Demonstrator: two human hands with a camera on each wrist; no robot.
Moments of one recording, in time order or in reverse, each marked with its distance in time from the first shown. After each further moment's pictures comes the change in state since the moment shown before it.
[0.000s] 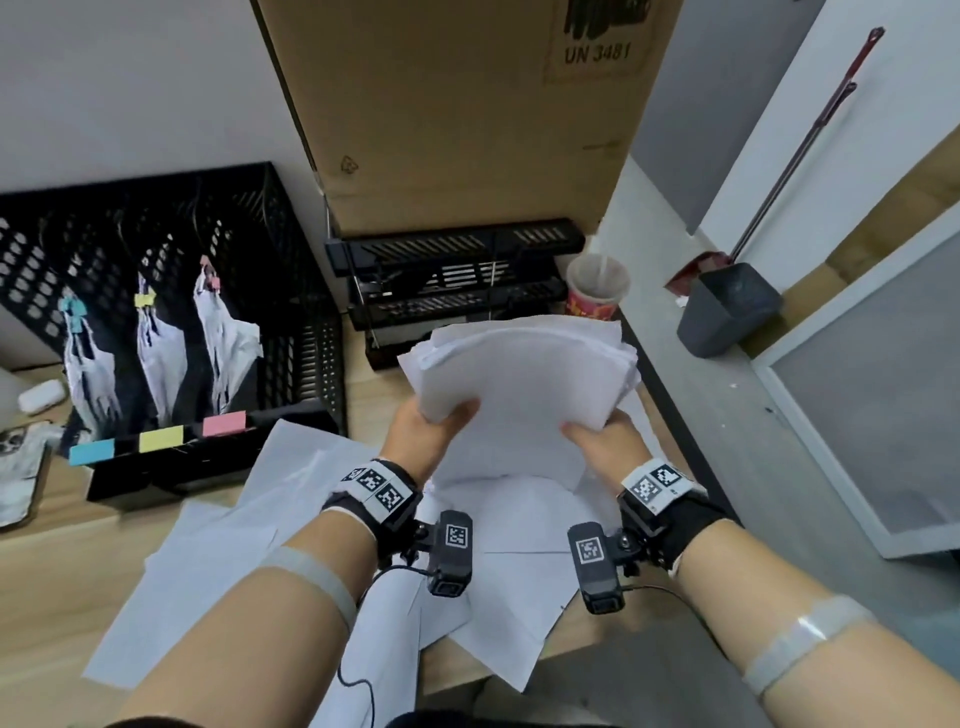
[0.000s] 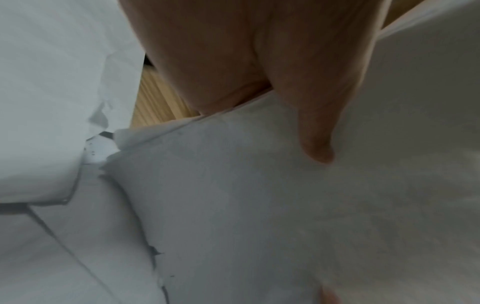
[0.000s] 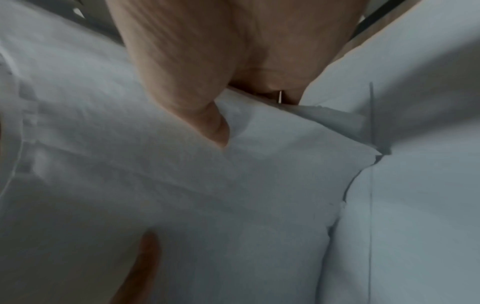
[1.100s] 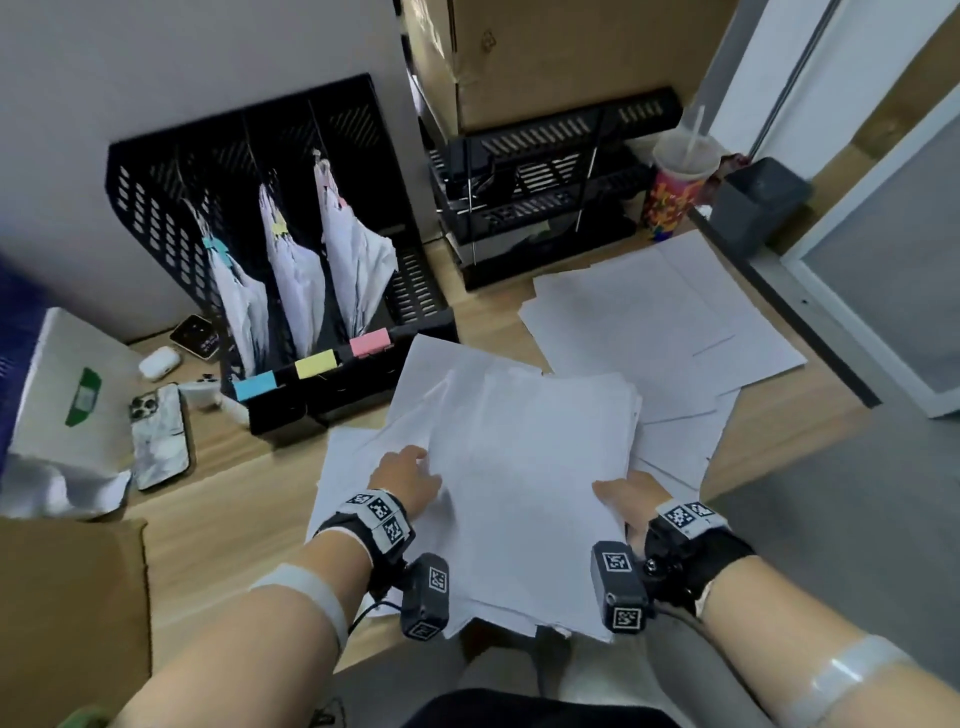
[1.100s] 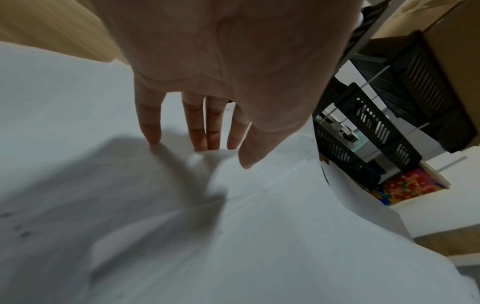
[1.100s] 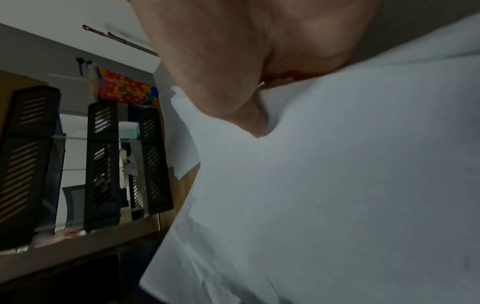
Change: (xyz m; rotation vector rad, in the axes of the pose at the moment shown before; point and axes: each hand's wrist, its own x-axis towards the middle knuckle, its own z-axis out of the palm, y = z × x) left_hand -0.078 -0.124 -0.241 1.015 -0.233 -0.414; right_hand -0.122 0.110 0.213 0.060 -0.051 0.543
